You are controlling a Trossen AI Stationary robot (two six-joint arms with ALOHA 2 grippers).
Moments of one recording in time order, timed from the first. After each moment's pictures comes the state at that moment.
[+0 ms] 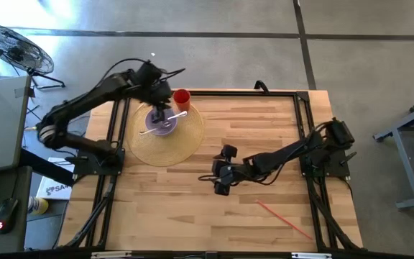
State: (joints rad) left arm 0.64 1.28 1.28 -0.93 0.15 0.43; right arm 0.28 1.75 1.11 -0.15 0.45 0.25
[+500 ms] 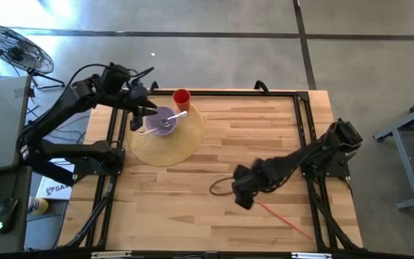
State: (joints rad) left arm 0.62 0.98 1.28 -1.03 0.31 0.30; right arm 0.42 1.69 1.33 -1.01 0.11 0.95
